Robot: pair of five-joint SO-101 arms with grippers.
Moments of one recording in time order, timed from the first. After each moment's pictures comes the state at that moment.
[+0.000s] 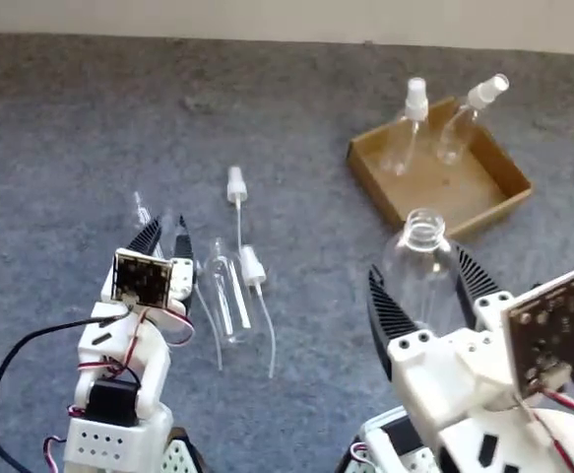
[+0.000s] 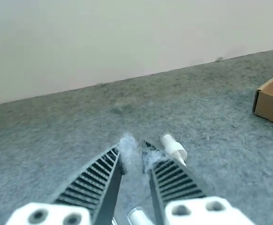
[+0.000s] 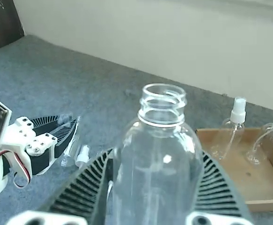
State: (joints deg) left arm 2.2 -103.9 95.9 27.5 -2.9; right arm -27.3 -66.3 0.0 94.2 3.3
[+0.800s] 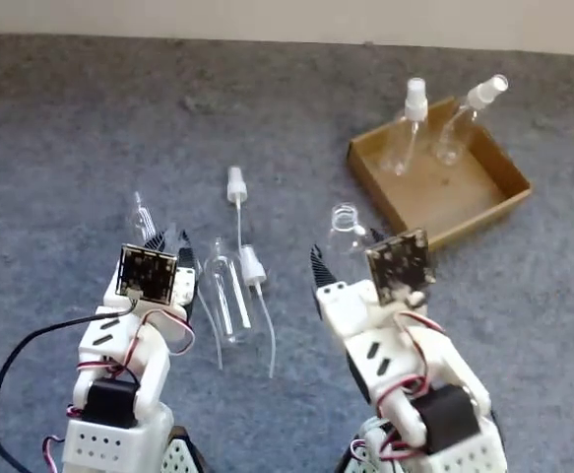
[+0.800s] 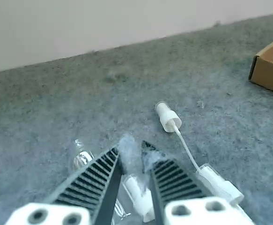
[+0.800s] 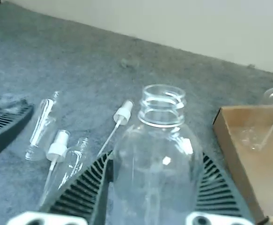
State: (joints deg) left arm 2.3 -103.9 92.6 38.5 -2.9; right arm -27.4 -85.5 66.6 49.0 3.1
